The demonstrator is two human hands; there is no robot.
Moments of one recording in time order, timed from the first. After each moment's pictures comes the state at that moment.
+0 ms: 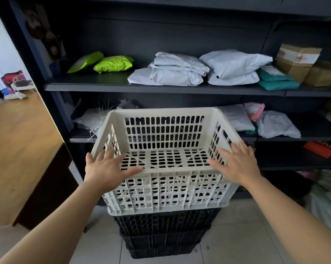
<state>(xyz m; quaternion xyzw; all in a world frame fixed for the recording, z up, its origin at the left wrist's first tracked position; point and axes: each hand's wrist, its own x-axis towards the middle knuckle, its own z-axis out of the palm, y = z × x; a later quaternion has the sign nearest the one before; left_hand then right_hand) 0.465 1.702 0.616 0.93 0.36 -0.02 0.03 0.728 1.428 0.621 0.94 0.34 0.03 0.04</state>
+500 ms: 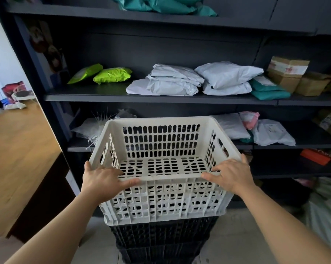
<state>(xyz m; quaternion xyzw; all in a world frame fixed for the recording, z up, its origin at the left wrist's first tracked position) 0.462 1.689 0.627 0.93 0.35 -0.05 0.00 0.714 1.424 0.626 0.92 0.38 0.02 0.05</state>
